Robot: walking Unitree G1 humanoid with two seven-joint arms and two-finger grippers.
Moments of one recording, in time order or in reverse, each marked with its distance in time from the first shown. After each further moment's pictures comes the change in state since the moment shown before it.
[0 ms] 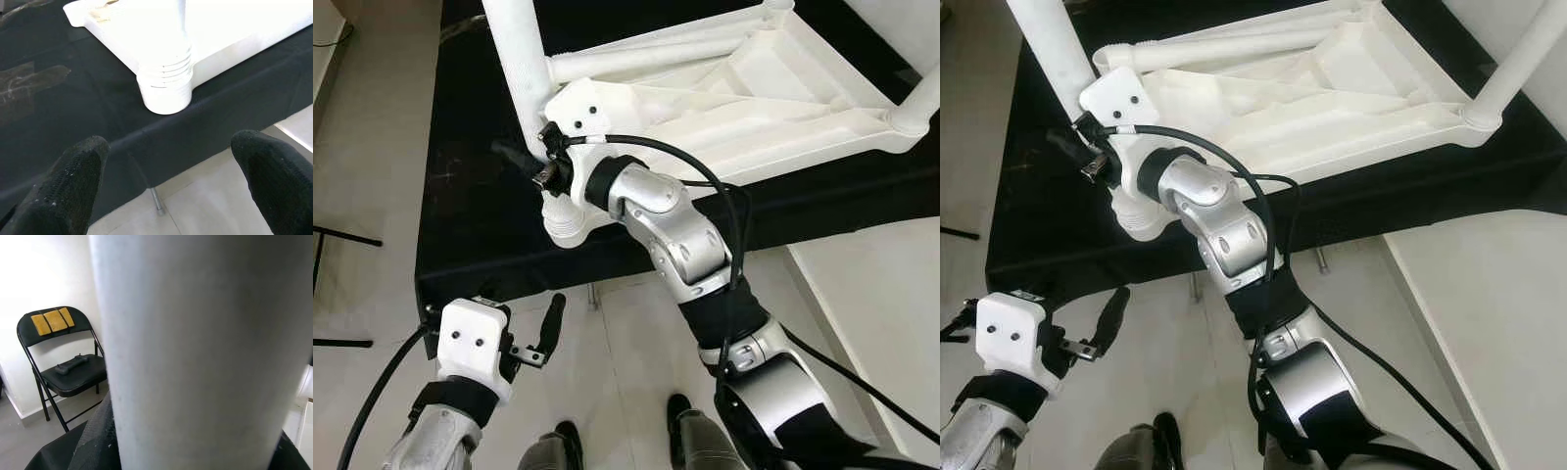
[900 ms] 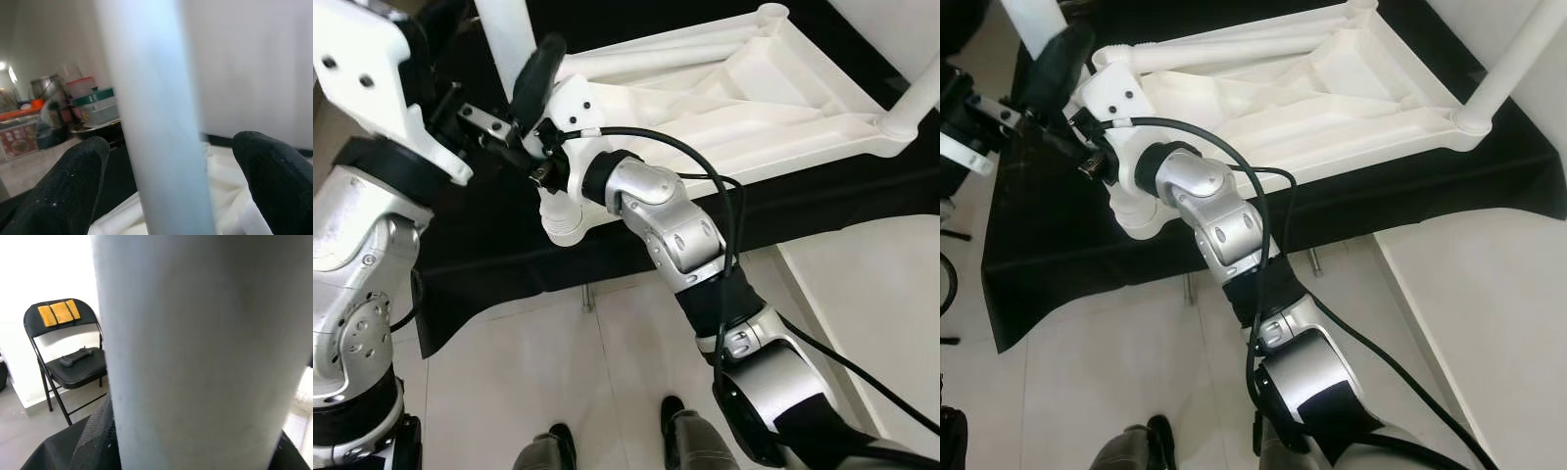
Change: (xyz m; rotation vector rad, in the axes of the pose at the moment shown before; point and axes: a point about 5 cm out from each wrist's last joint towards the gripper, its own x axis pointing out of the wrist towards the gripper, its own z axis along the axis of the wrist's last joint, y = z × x) left arm 0.093 0.043 0.196 0.063 -0.604 -0.200; right arm 0.007 -0.005 -0.001 -0.008 0.015 0.026
